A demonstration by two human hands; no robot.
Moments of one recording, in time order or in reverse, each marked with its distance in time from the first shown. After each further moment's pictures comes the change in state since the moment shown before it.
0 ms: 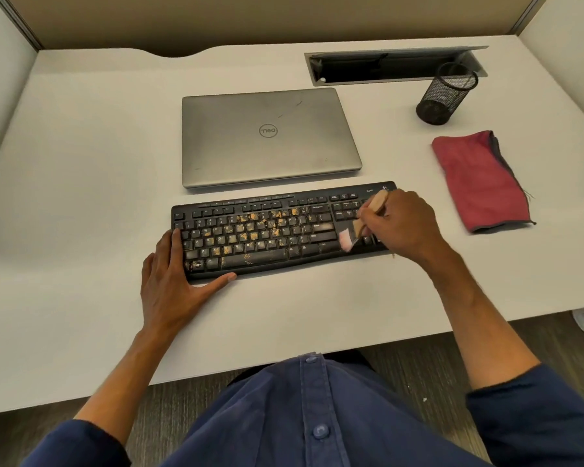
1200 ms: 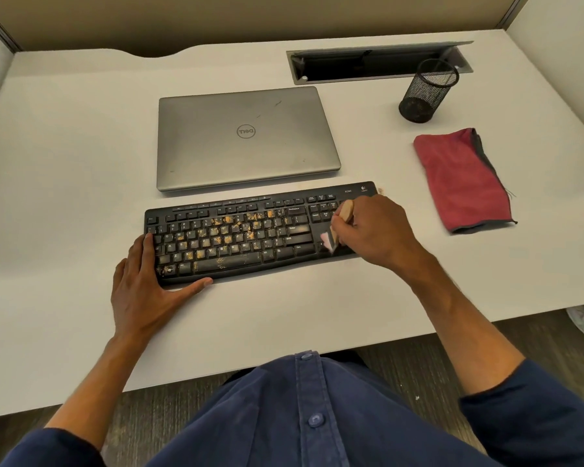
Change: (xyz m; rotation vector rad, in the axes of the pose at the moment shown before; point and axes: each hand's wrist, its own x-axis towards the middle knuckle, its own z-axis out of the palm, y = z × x) left_hand 0.001 0.011 -0.001 0.019 -0.001 -0.047; right_hand 0.002 0.009 -0.005 -0.158 -0.072 -0.142
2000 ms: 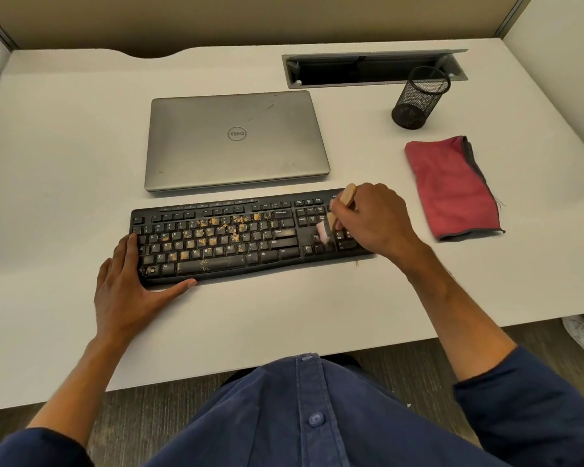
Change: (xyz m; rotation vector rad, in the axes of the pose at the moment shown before) left_hand -0.002 0.004 0.002 -0.016 -0.001 -0.043; right_hand 0.015 0.023 -0.013 0.067 0.052 0.057
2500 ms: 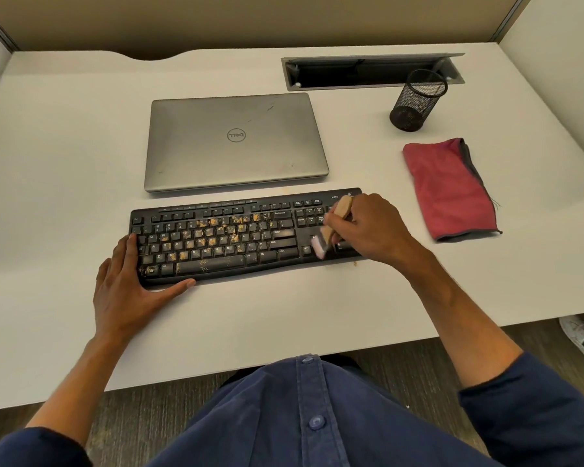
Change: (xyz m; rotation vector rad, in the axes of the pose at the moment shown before) left_hand -0.001 0.000 0.000 -0.008 0.003 0.004; right_hand -0.009 0.004 0.006 0.126 -0.116 -0.074
